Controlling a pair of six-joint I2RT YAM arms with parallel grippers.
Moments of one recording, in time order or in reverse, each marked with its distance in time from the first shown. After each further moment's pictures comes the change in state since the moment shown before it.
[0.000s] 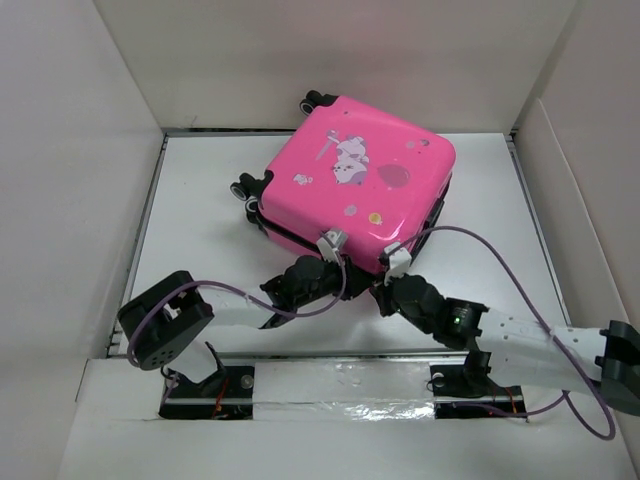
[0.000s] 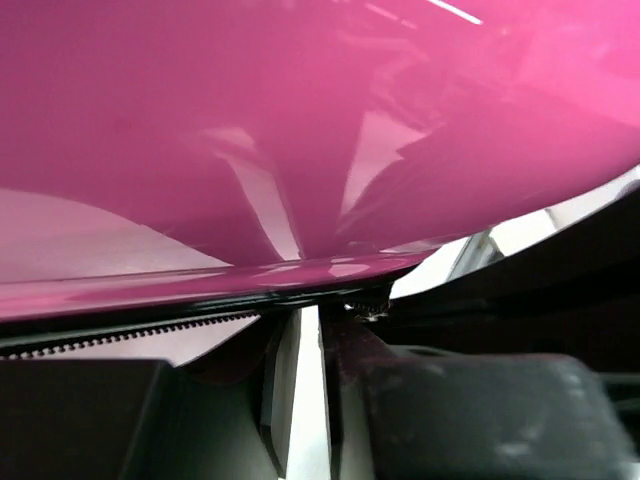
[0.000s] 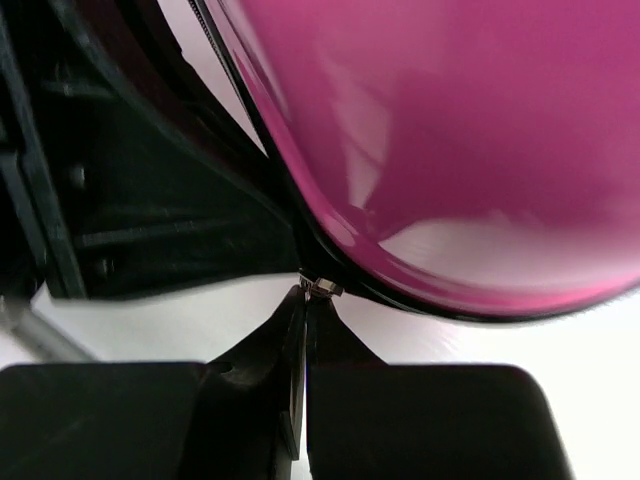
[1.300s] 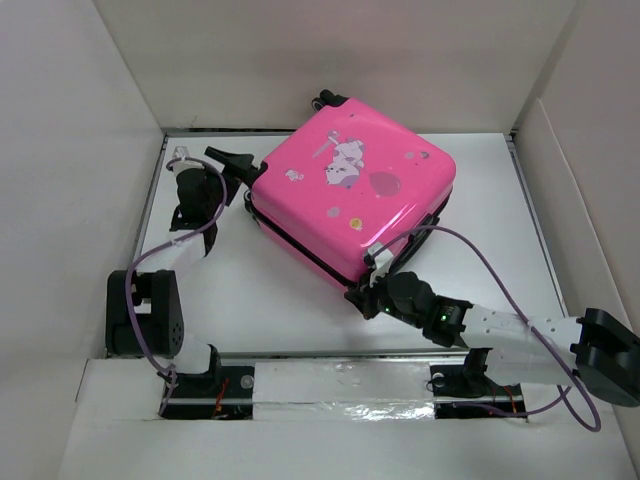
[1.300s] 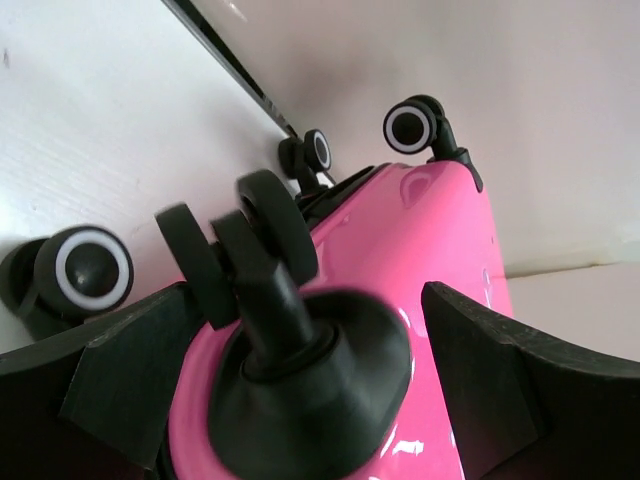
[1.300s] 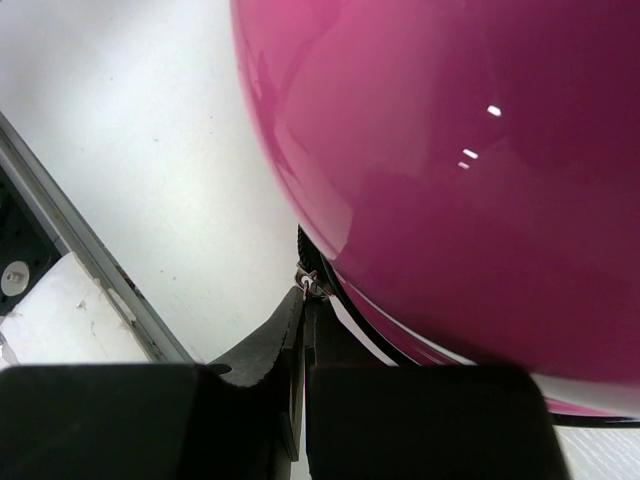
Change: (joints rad) left arm 0.951 -0.022 0.299 -0.246 0.096 -0.336; right arm -0.021 0.159 -0.002 0.290 -0.237 0.000
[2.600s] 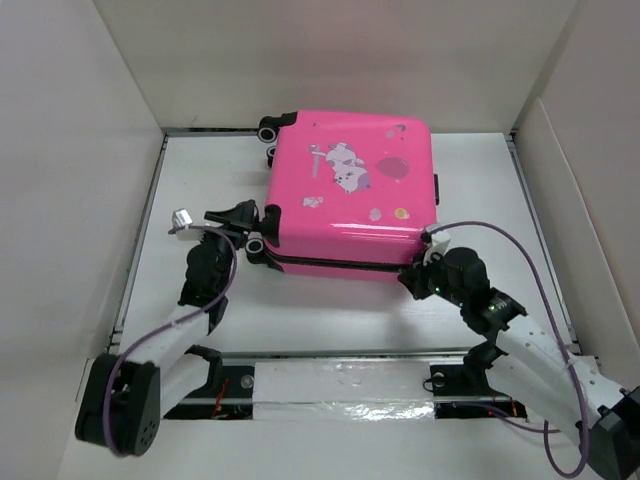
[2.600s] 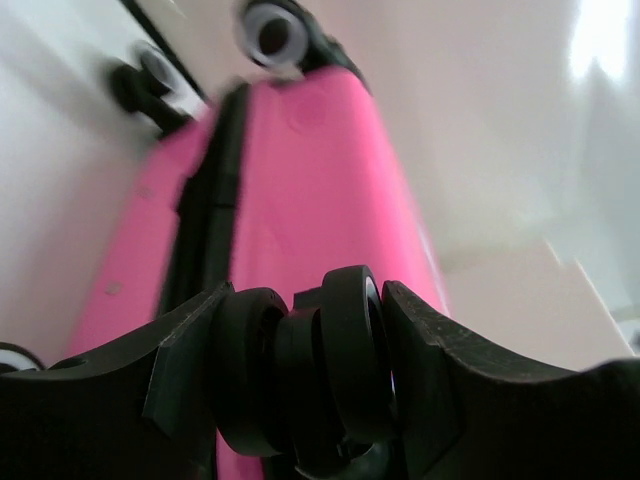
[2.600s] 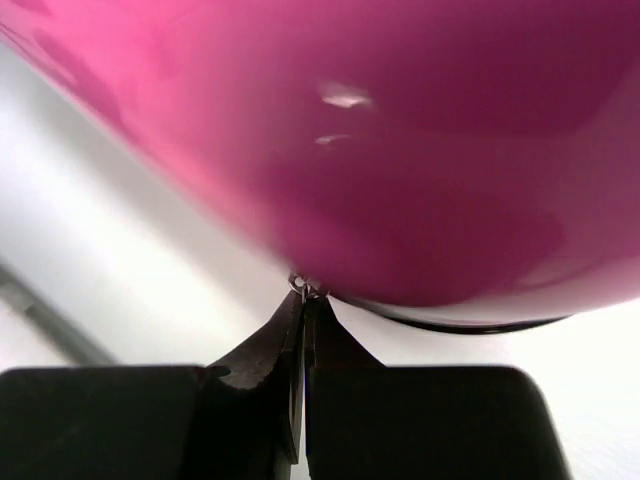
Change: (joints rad) left arm -0.195 -0.433 -0.534 0.319 -0.311 -0.070; right arm -0.505 -0.351 -0.019 -0.436 -0.280 -0.121
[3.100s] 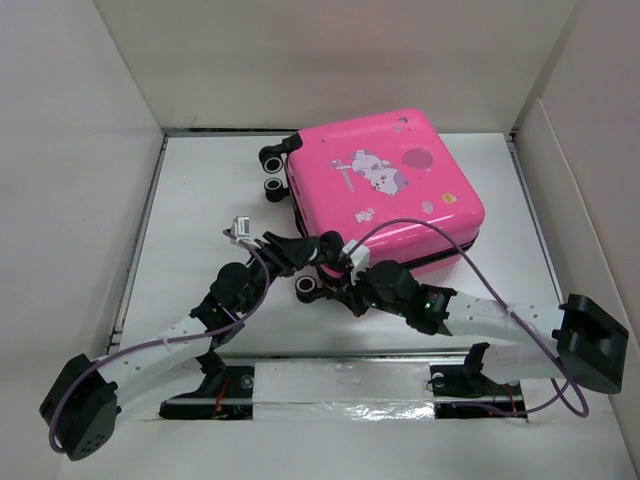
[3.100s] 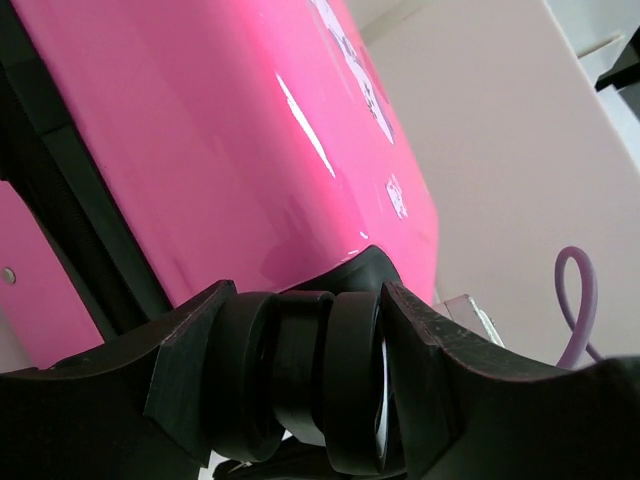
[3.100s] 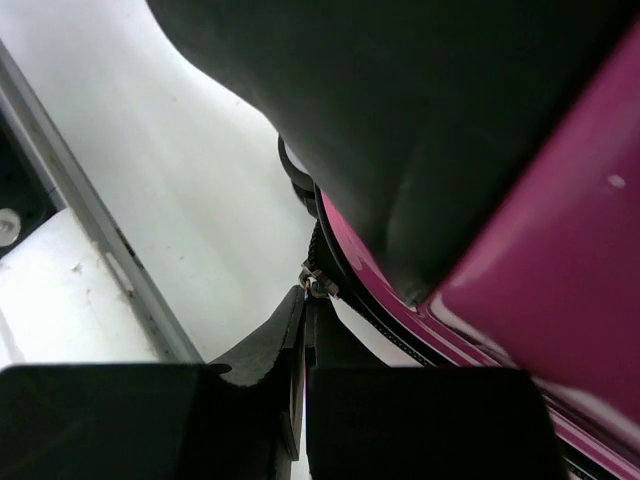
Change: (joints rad) left arm -0.553 -0.190 0.005 -0.181 -0.027 0.108; right arm 0.500 0.493 0.172 0.339 0.163 -0.006
